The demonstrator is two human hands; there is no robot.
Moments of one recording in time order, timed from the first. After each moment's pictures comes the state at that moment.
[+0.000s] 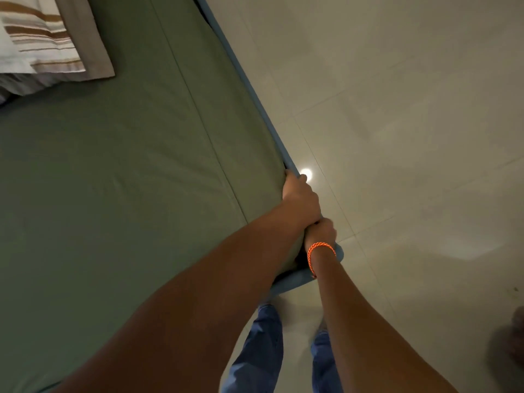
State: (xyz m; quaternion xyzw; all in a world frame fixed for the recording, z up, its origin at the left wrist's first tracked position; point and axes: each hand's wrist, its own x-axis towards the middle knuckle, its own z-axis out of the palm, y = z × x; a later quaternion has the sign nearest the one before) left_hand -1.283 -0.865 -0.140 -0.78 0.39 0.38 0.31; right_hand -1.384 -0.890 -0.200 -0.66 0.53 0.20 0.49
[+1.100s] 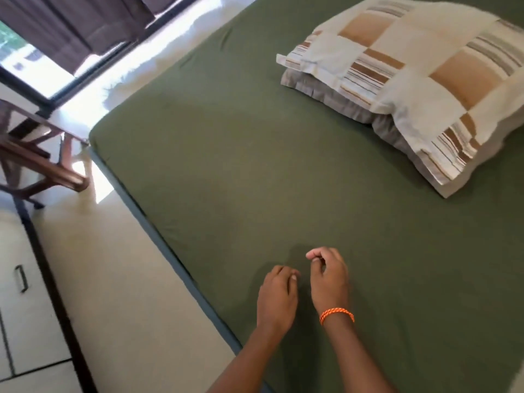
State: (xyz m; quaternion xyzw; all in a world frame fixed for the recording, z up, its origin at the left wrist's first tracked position) left_hand -1.392 -0.513 -0.104 -0.77 -0.52 -0.06 -0.36; right_hand -1.270 -0.550 -0.089 -0.82 -0.25 0.24 0.46
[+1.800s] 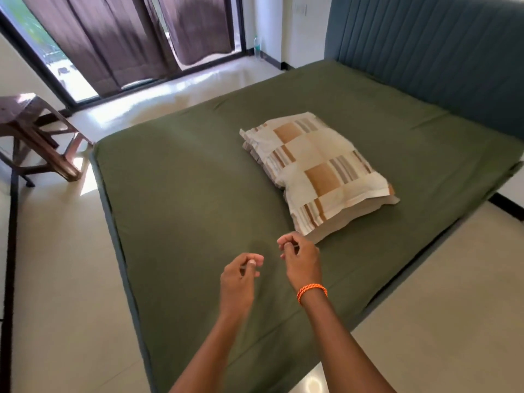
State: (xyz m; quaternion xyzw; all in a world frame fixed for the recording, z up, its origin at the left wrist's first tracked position) left_hand -1.146 -0.680 0.143 -0.55 -0.58 -0.36 -0.48; right_hand -0.997 -0.689 0.159 -0.74 -0.37 0.31 0.46
